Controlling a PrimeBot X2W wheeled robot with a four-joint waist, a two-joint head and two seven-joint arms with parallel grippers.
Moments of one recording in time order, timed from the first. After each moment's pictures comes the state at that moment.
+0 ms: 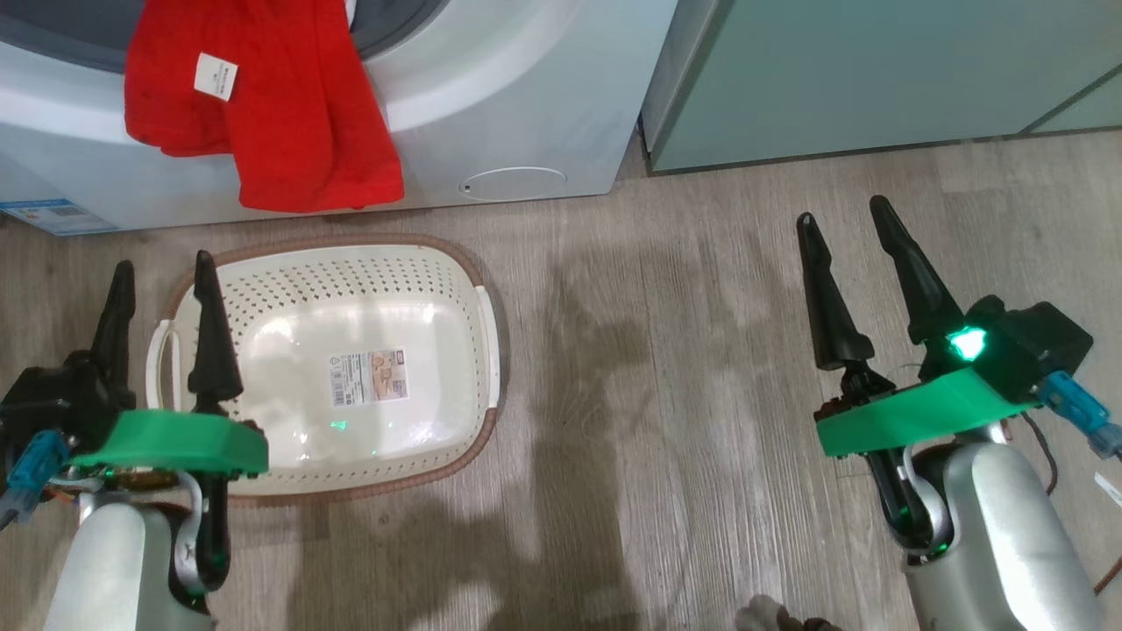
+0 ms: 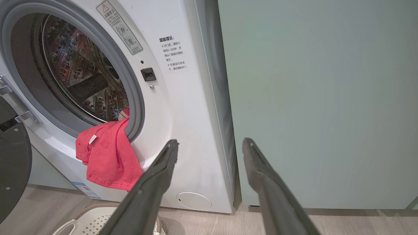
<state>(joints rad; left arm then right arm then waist) -0.16 0.19 -0.01 0.05 -0.33 0.09 -0.23 -0.21 -0.05 0.08 0.04 0.26 0.13 -0.19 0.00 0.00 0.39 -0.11</state>
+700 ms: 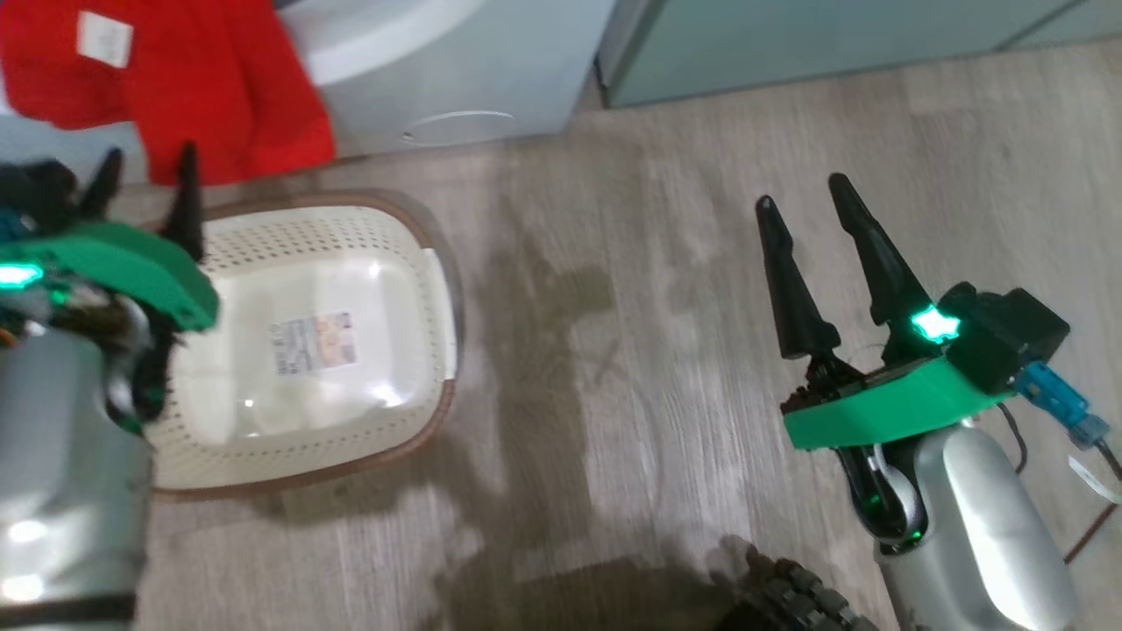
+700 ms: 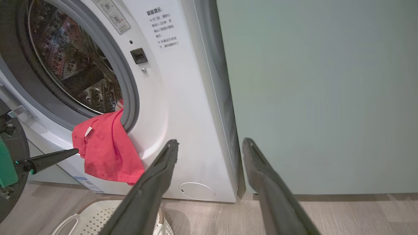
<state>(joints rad) -0.52 0.26 -0.06 0.38 -0.40 0.01 0.00 -0.24 -0.05 0.16 0.02 0.30 0.13 -0.21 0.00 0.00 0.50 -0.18</state>
